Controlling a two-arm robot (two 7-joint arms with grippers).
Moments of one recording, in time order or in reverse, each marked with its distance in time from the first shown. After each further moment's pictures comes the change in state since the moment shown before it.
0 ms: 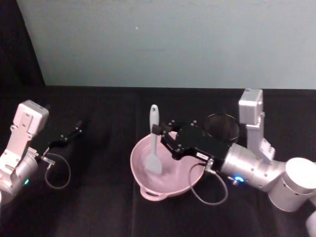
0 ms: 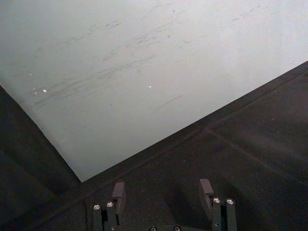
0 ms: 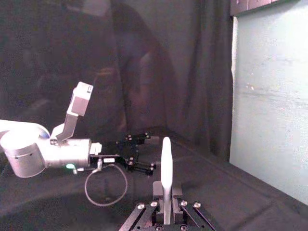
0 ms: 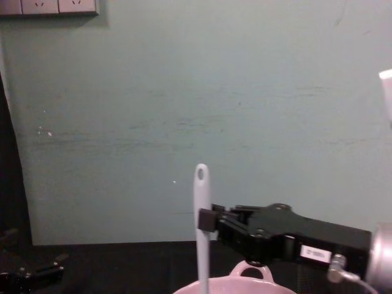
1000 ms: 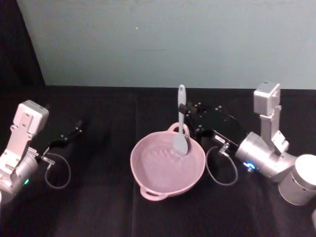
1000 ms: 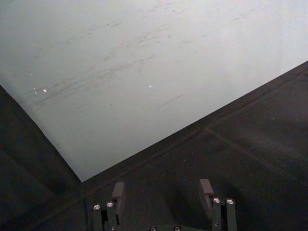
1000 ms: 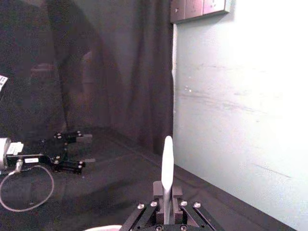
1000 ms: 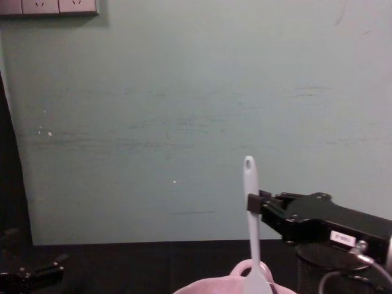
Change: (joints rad) left arm 0.000 0.000 0.000 0.000 0.000 0.000 0.000; right arm 0.033 -0.042 0.077 0.128 -0.085 -0.089 -0.123
